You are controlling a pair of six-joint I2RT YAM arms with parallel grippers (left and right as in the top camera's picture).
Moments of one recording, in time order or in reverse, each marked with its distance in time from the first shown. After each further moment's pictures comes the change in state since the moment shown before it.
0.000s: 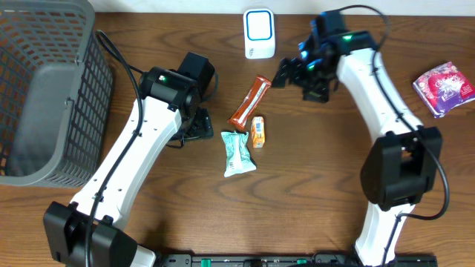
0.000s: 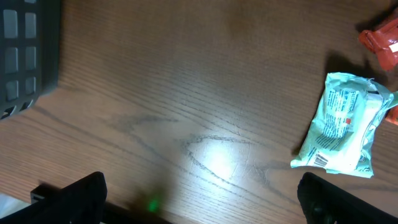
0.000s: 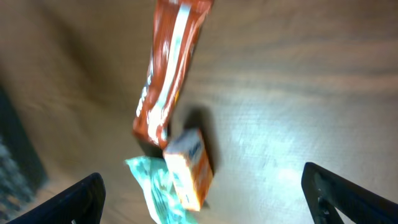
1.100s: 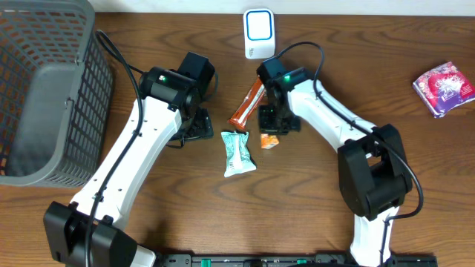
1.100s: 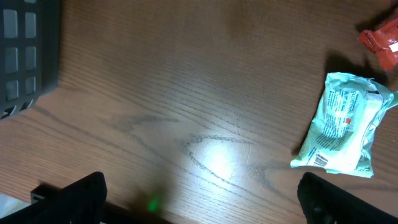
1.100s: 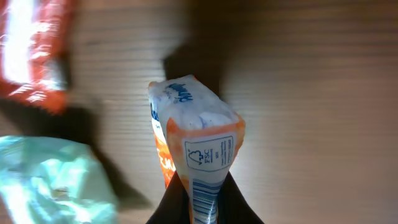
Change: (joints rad) left arm 0.000 0.000 0.000 0.000 0.000 0.000; right arm 0.228 0.000 -0.245 0.041 0.300 0.040
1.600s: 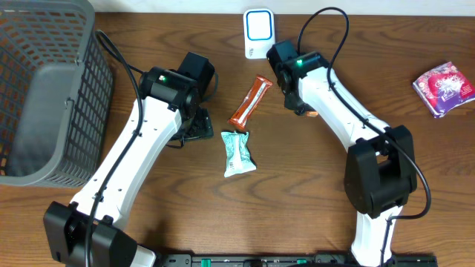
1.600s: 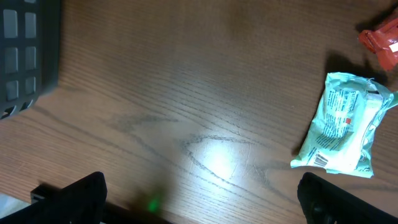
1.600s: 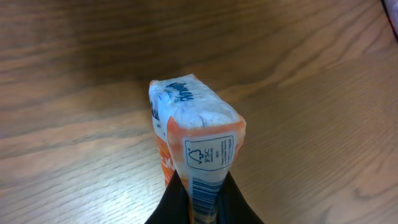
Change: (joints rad) left arm 0.000 0.000 0.000 0.000 0.000 0.000; right arm -0.039 -0.001 0.086 -0.020 0.595 0.133
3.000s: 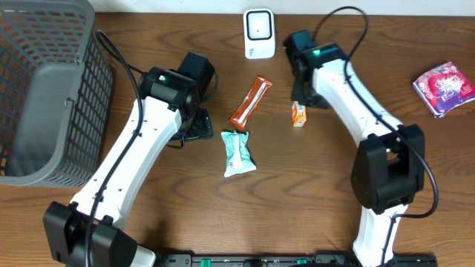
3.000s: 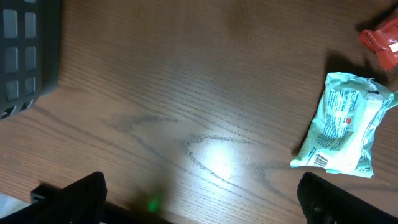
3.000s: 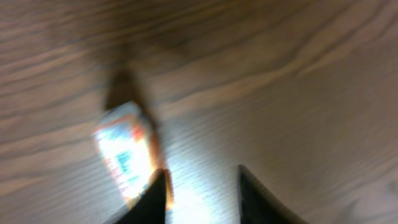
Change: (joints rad) left arm 0.000 0.000 0.000 0.000 0.000 0.000; right arm -0.094 0.004 0.061 -0.042 -0.182 0.008
